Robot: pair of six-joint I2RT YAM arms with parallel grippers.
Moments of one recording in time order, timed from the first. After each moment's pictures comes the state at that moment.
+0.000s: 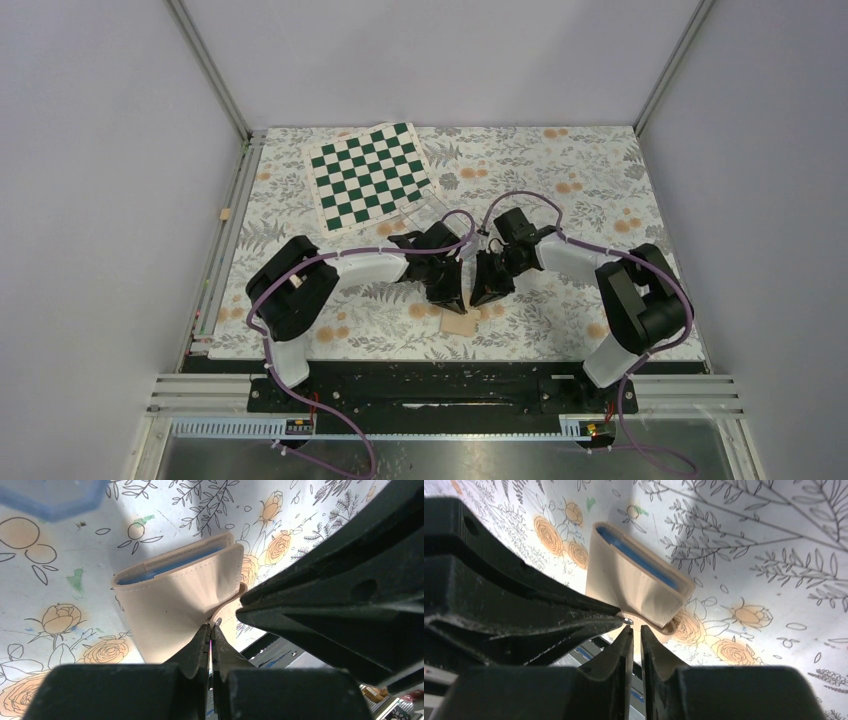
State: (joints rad) left arm -0.87 1.84 1.10 -0.34 0.38 -0.79; right arm 0.49 1.63 0.85 -0.48 -0.57 0.44
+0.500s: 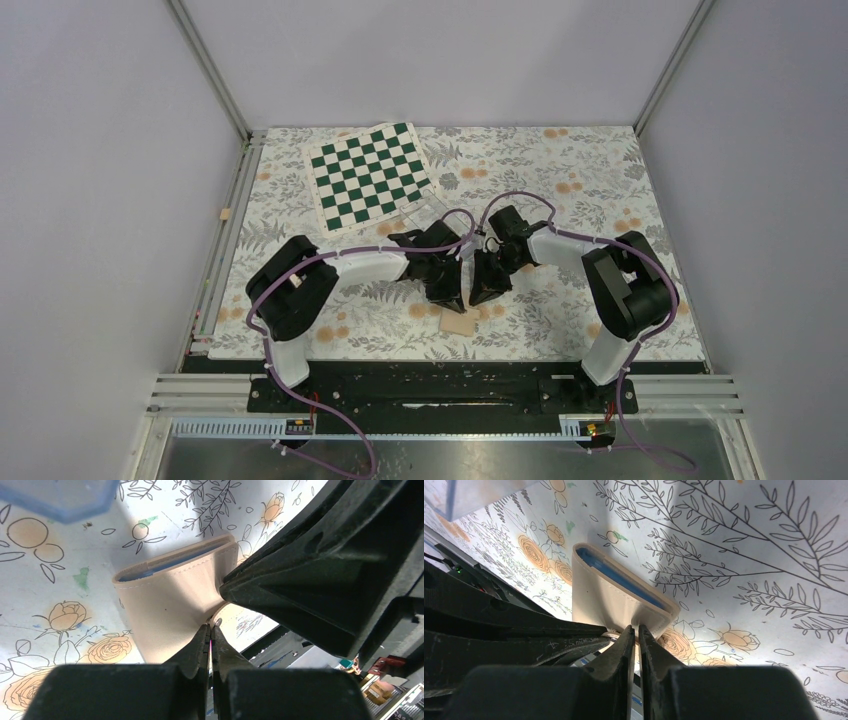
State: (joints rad) left arm -0.86 1.84 1.12 -0.36 0.38 -0.78; right arm 0.49 1.74 0.92 -0.50 -0.54 0.45
